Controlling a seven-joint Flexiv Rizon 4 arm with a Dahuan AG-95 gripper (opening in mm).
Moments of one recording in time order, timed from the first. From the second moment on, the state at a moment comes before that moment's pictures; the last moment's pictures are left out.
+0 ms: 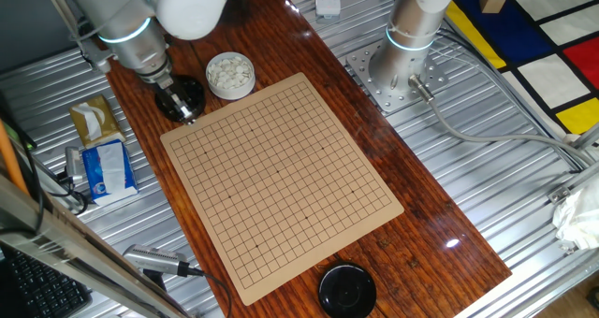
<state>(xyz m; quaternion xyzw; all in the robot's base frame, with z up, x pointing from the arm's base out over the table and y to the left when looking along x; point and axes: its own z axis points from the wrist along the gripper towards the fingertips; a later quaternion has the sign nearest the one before) 0.590 -0.045 0.089 0.08 -0.99 -0.09 0.06</state>
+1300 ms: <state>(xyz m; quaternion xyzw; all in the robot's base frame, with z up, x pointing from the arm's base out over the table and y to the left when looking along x) 0.594 -0.031 0.052 0.06 -0.99 -0.09 0.03</state>
